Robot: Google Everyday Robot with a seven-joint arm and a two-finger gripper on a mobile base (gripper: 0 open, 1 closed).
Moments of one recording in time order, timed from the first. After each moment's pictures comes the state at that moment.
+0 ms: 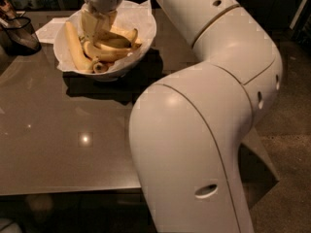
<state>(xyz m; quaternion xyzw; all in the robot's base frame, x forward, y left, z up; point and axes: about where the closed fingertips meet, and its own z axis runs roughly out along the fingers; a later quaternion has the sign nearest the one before) 0.664 0.141 0.957 -0.49 0.85 0.14 0.14</state>
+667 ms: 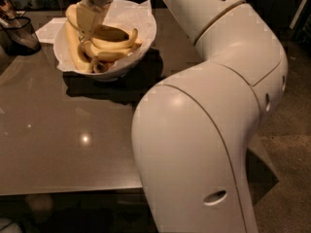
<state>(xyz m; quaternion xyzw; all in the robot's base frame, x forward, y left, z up) 0.644 0.147 0.982 -0.58 0.79 0.15 0.16</state>
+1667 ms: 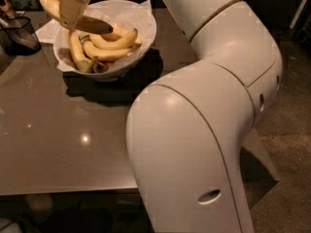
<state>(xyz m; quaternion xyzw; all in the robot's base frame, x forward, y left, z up) 0.632 0.184 1.011 -0.64 0.72 0.19 0.21</state>
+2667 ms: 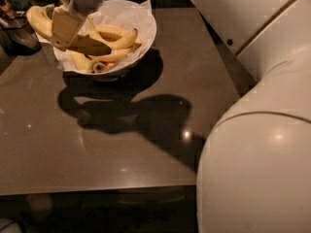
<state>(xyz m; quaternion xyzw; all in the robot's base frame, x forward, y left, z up) 0.547 0.176 1.008 -0.64 0.70 0.24 0.19</state>
